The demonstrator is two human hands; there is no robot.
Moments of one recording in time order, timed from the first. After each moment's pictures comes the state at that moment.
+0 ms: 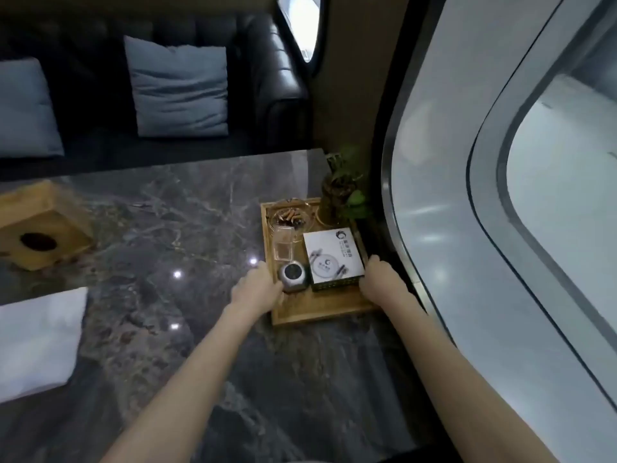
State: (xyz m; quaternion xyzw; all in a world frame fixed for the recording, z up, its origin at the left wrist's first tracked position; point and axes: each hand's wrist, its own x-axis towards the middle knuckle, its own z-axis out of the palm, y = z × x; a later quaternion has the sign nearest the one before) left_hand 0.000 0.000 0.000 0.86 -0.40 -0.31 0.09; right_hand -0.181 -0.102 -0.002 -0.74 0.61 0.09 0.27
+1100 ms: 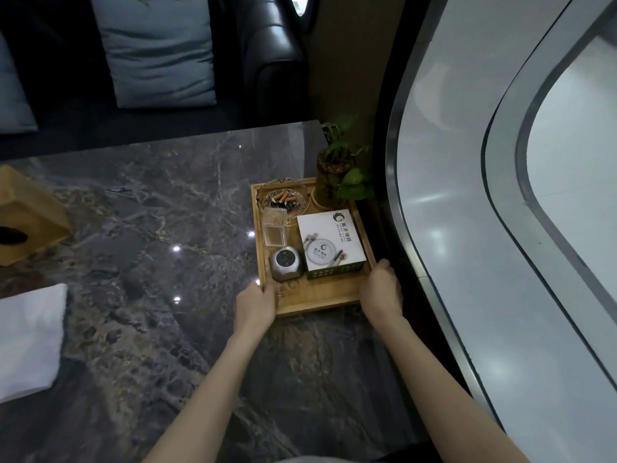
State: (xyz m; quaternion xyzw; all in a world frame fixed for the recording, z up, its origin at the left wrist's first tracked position) left_hand -0.015 0.012 -0.053 0.86 -0.24 -0.36 0.26; right_hand -0.185 -0.083 -0.043 -0.68 0.69 -0.06 0.24
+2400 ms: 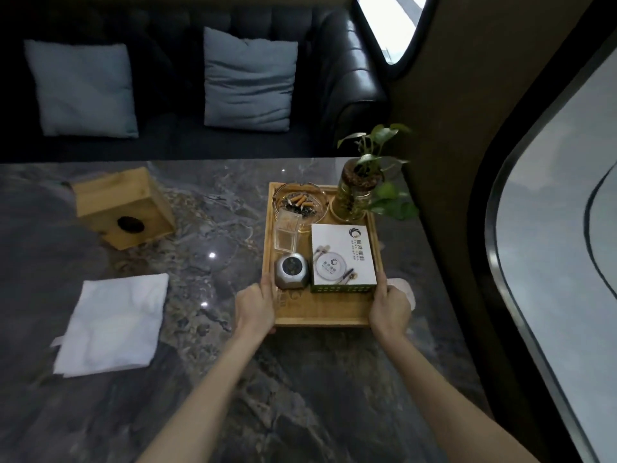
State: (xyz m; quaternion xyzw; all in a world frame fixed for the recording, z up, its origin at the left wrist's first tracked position) left_hand 0.101 0.072 -0.027 0.87 -0.28 -0.21 0.34; right_hand -0.065 -0.046 -0.041 -0.61 0.67 -0.23 0.35
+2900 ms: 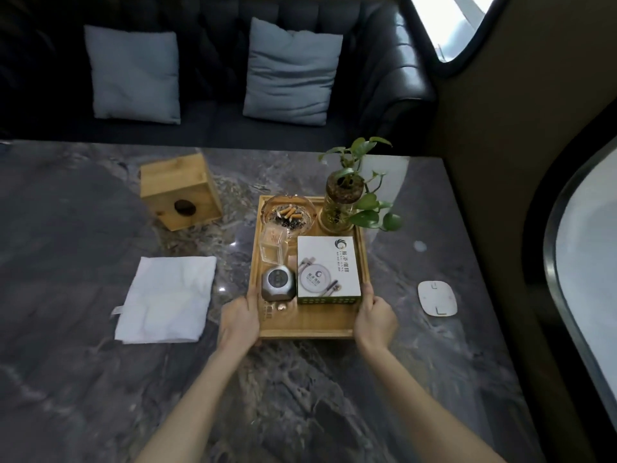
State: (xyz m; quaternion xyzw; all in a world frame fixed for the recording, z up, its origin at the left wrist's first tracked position) left_hand 0.147 0.150 -0.032 0.91 -0.23 -0.18 0.30; right_hand -0.007 0.020 -0.052 -0.65 0.65 -0.16 0.36
